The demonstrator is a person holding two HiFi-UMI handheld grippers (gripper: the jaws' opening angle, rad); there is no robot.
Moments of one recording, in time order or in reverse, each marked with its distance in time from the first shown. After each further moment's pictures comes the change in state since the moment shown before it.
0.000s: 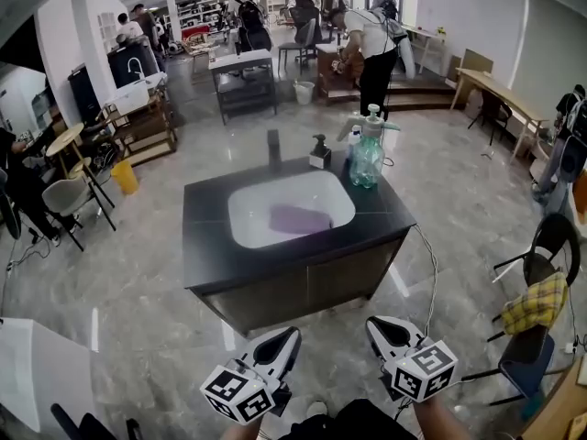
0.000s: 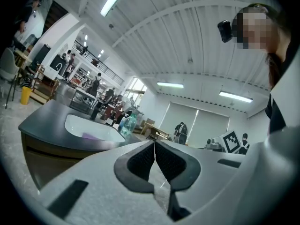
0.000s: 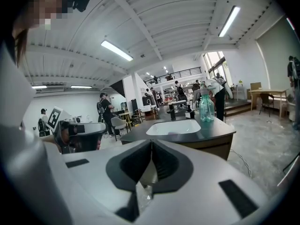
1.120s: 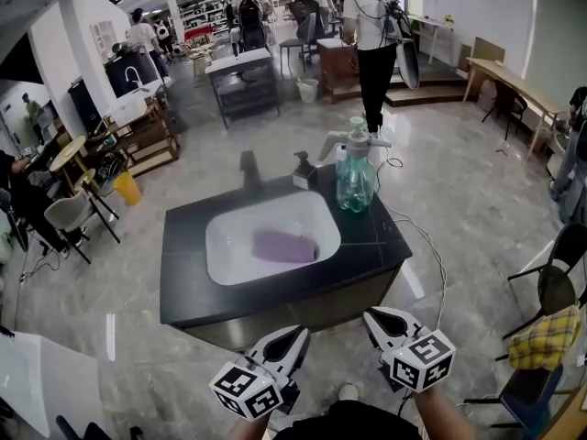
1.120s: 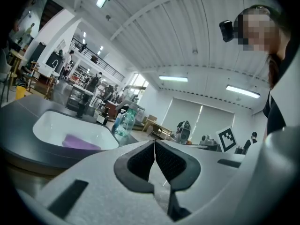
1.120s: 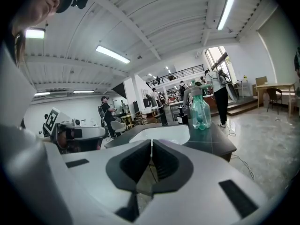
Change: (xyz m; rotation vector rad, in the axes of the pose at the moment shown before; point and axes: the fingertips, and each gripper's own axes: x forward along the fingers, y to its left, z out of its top) left arm 0.213 0.021 0.007 0.008 0.046 0.020; right arm 0.081 -0.191 0.054 0.020 -0.012 0.076
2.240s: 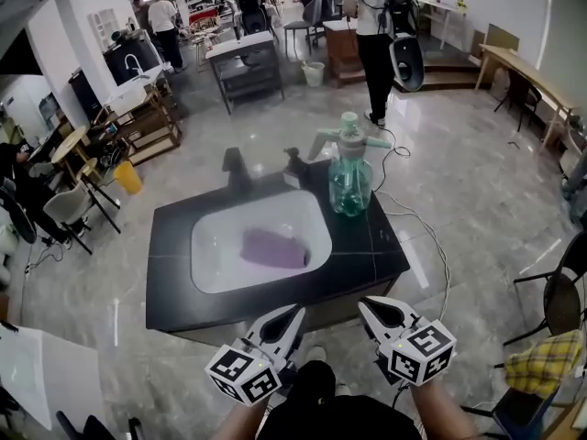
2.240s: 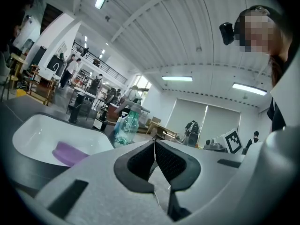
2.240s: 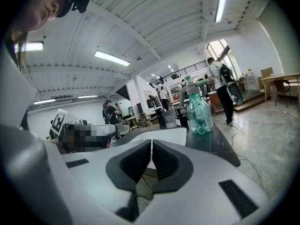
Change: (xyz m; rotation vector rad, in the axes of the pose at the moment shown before) left arm 0.120 0.035 0.021 0.013 -0.024 0.056; right arm 0.048 -0.094 0.023 0.036 -0.003 0.094
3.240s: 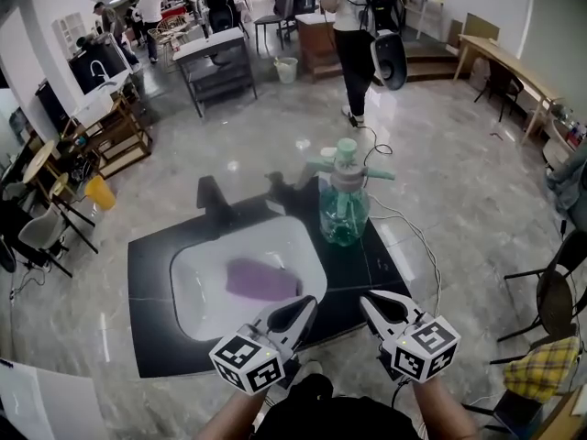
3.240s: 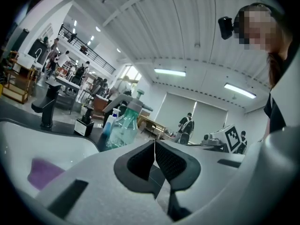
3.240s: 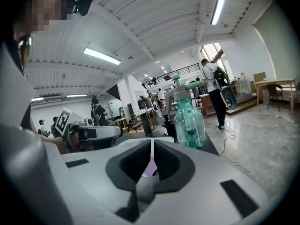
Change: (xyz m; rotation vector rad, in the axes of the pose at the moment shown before) left arm 0.126 0.080 0.035 0.013 0.097 -0.187; right arm 0.089 -0.088 0.051 0.006 -0.013 -0.112
